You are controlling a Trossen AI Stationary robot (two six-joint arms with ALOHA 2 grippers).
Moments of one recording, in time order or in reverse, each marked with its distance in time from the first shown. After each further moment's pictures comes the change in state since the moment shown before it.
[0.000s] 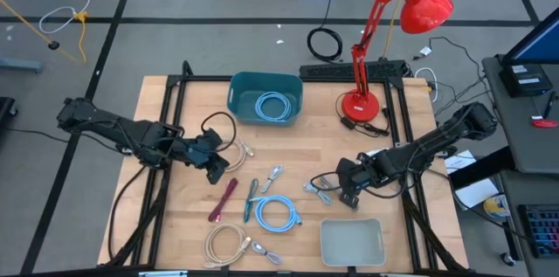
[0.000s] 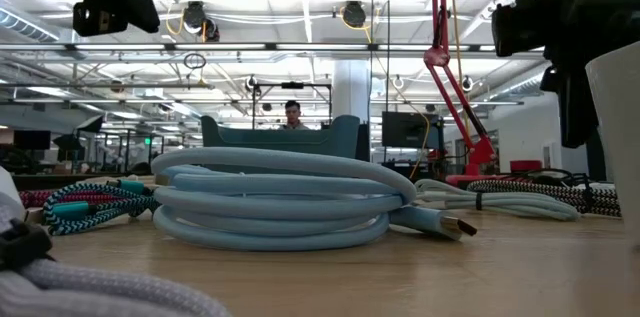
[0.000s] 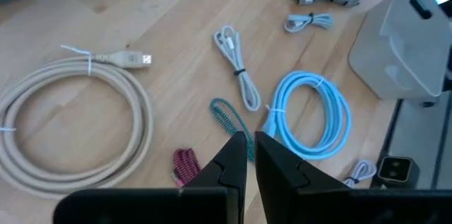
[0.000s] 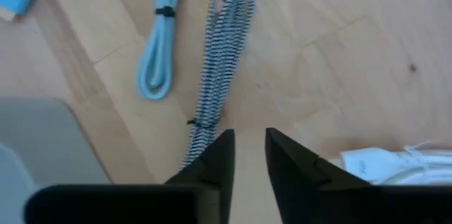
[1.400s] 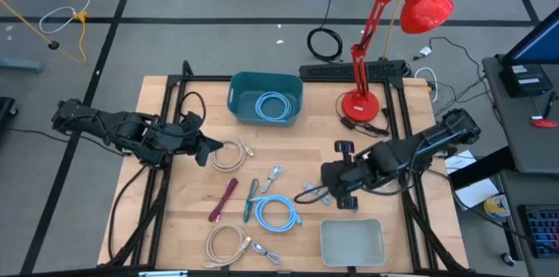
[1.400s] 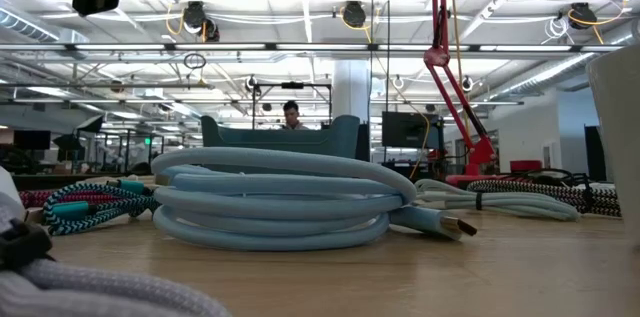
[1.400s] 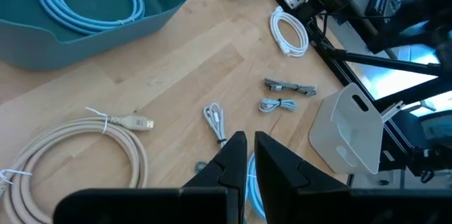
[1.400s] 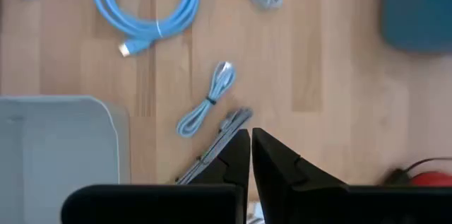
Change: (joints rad) left arm 0.019 -0.211 0.000 0.023 -0.177 -0.056; right arm 0.017 0.210 0.728 -0.509 0.149 -0.513
